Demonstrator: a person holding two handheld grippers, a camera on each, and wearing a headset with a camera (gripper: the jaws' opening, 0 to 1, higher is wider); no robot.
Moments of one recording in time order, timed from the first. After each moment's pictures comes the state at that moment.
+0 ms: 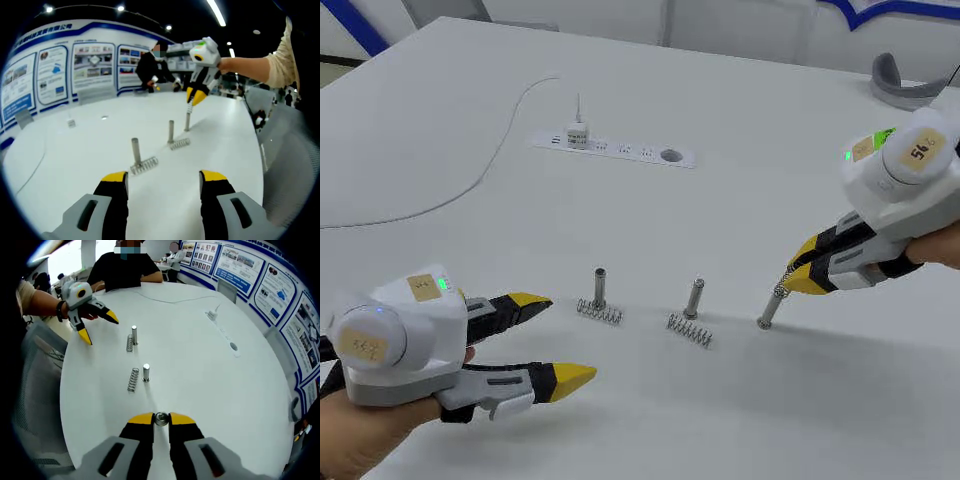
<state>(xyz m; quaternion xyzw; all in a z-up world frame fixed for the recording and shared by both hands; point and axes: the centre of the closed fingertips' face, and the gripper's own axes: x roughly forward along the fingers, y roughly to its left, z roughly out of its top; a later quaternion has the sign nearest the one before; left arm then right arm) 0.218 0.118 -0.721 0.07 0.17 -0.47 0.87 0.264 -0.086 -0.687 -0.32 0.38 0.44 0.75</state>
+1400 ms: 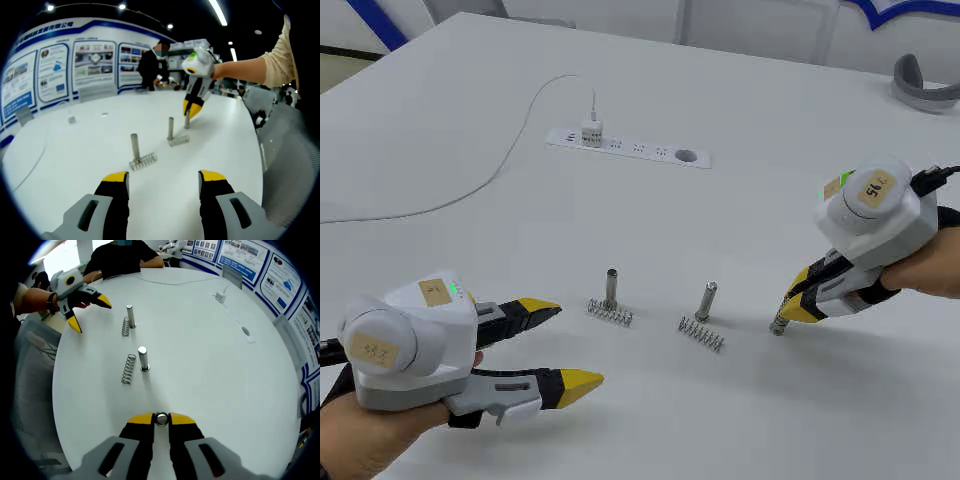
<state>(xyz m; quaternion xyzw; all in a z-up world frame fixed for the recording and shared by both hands) 0.217 0.121 -0.727 0.07 0.17 -0.46 0.87 0.268 -0.087 -0.735 -0.32 0.43 0.44 0.72</state>
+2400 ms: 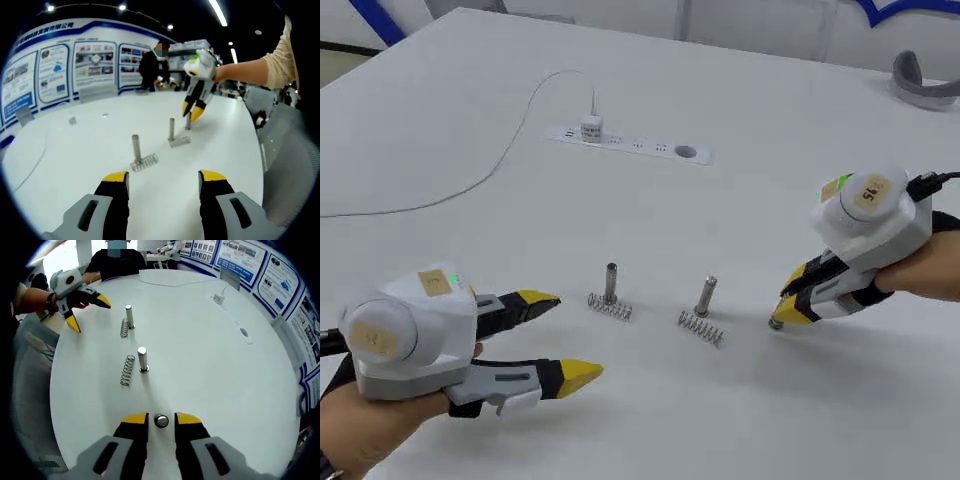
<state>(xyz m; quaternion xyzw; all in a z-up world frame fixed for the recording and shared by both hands) 0.216 0.119 -0.723 0.07 0.17 -0.46 0.87 0.268 -0.084 -0.733 -0.31 0.42 0.43 0.73</state>
